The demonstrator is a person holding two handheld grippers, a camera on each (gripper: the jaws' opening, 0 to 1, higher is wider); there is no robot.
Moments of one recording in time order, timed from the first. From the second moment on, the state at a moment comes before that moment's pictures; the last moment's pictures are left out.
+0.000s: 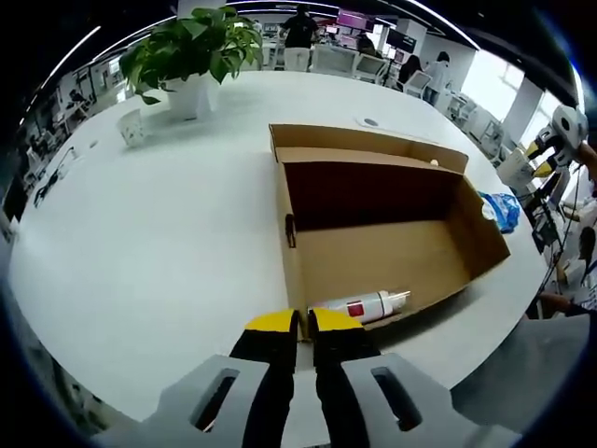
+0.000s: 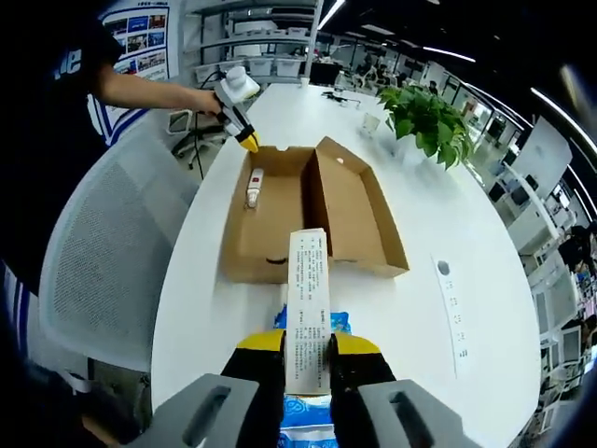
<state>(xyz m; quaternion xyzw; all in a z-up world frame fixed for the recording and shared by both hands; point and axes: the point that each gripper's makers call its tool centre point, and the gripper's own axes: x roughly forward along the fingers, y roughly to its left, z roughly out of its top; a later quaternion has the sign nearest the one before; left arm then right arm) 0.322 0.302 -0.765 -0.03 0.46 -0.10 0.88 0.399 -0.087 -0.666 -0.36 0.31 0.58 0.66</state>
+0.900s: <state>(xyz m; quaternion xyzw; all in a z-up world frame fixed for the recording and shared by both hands) 0.323 0.302 -0.766 -0.03 0.46 -0.11 0.88 0.424 -0.163 -0.695 -0.37 0.35 0.54 0.67</state>
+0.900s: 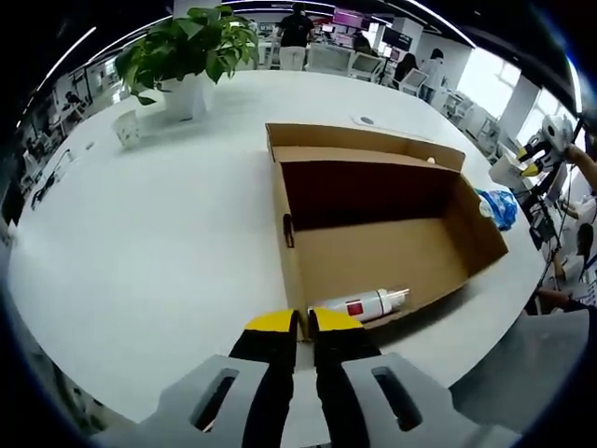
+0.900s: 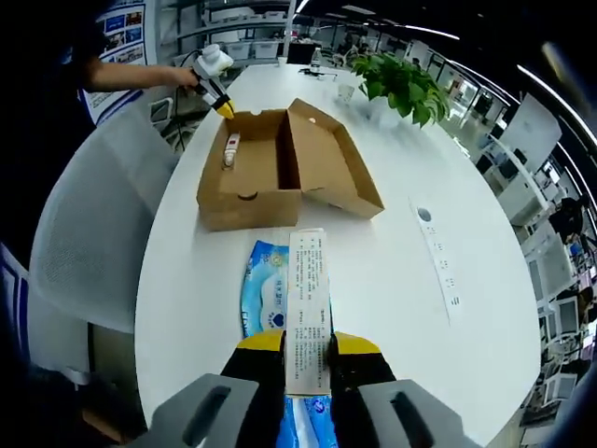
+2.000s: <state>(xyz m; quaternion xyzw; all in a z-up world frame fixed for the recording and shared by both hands) 0.324 0.301 -0.767 -0.02 0.46 -0.11 0.88 0.460 -0.246 -0.739 -0.41 0.40 0.50 0.65</state>
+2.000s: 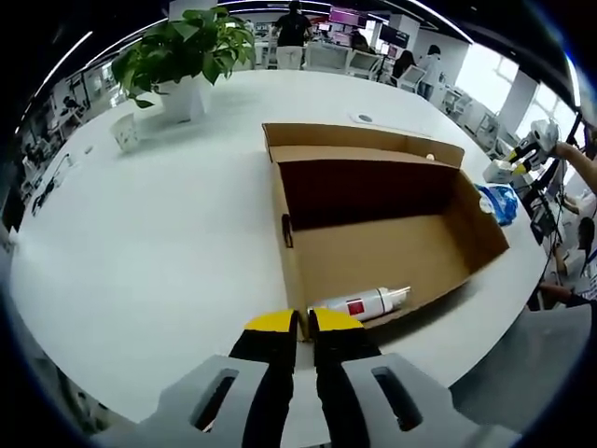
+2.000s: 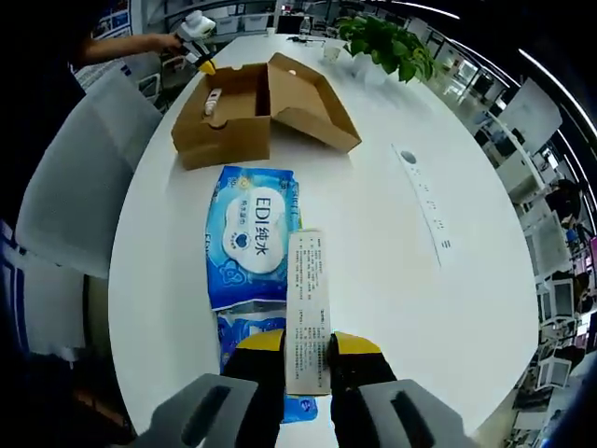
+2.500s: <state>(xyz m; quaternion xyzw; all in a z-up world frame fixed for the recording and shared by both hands) 0.325 0.302 -0.768 -0.02 0.47 -0.11 0.88 0.473 -0.267 -0.761 -0.42 0.42 0.49 0.64</state>
